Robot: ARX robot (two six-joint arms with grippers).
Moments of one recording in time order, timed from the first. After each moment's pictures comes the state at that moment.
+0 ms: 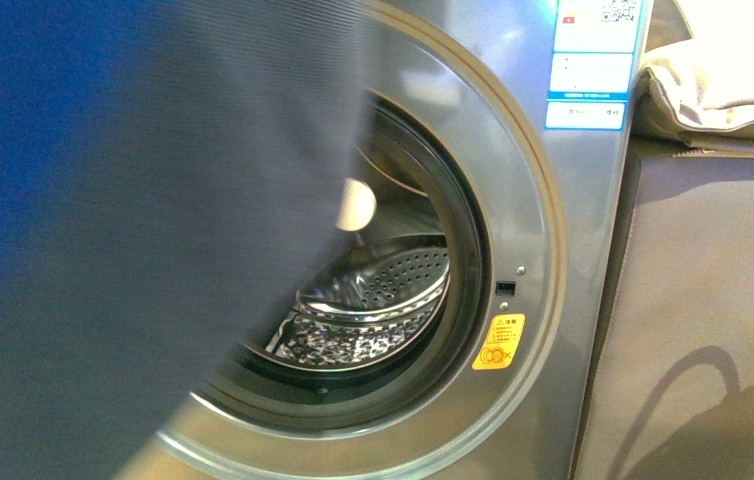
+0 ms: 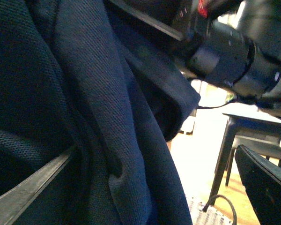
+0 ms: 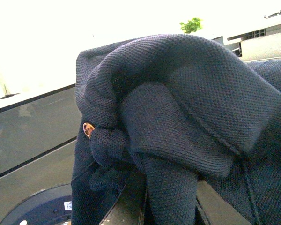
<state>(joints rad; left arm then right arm) -0.22 1.20 0.92 0.97 0.79 -0.54 0.54 1.53 1.86 -0.08 -0.25 0.31</state>
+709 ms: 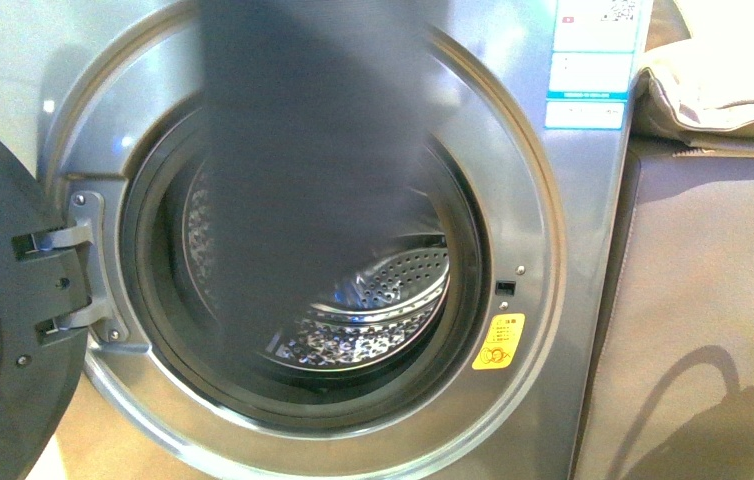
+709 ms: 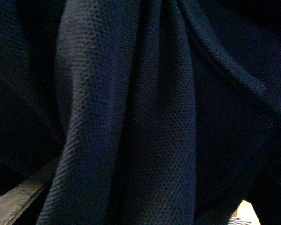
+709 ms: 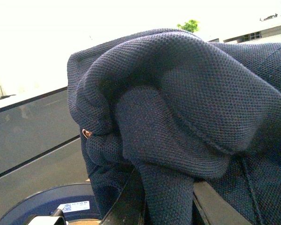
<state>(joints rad) -0.39 1.33 1.09 0.81 0.38 -0.21 0.54 1.53 1.86 -0.08 -0.24 0.30</state>
